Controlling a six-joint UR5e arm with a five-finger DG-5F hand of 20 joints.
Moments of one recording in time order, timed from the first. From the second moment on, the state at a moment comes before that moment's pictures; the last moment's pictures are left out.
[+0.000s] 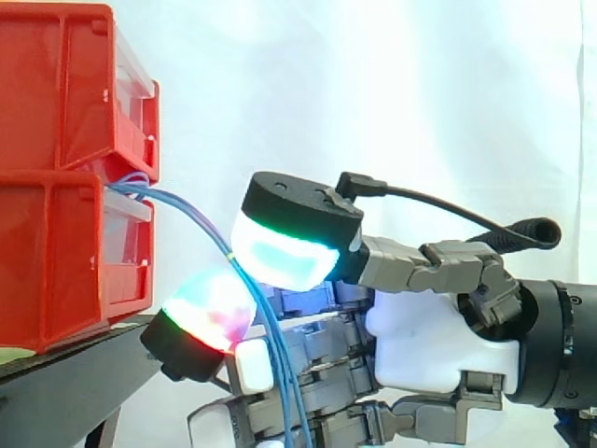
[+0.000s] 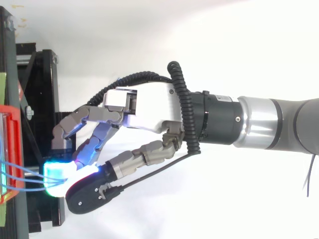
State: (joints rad) arm 0.17 -2.44 -1.12 -2.62 -1.33 0.01
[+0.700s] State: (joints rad) arm 0.15 -2.42 -1.12 -2.62 -1.34 0.01
